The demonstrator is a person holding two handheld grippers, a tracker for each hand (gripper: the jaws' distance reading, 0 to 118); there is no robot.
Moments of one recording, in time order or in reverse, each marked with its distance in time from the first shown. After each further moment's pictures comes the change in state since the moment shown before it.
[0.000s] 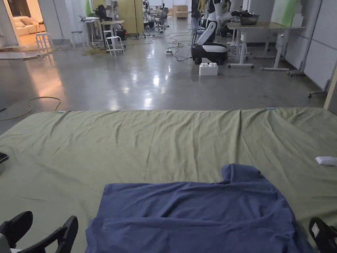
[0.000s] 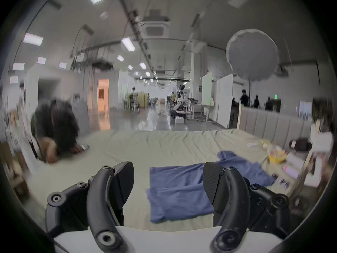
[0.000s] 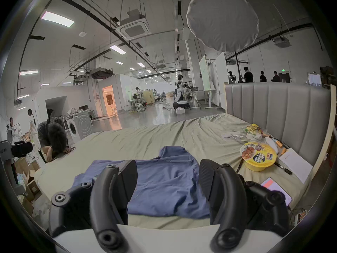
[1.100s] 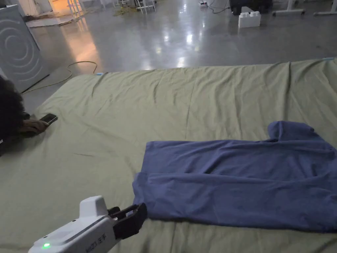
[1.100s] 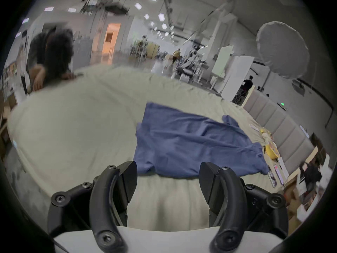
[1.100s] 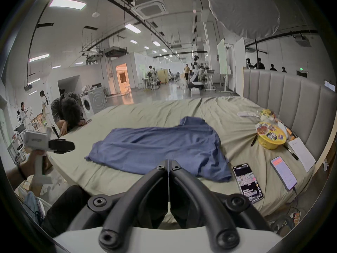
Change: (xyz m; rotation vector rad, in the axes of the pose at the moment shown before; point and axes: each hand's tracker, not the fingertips) left arm -0.042 -0.128 -0.129 -0.513 -0.084 0.455; right arm -0.041 -0.046 0.020 -0.213 0.125 0.076
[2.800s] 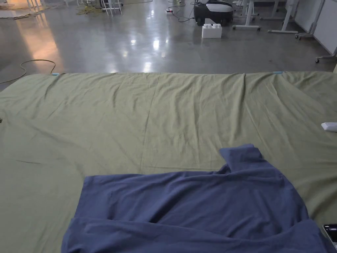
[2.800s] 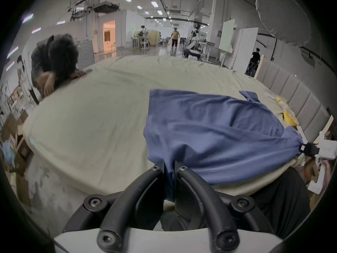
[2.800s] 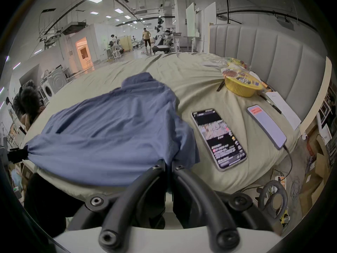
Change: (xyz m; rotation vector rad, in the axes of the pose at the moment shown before) left arm 0.001 -0.070 0.041 -0.095 0.135 -0.169; right arm 0.070 -0.080 -0.054 -0.322 -0.283 -0.114
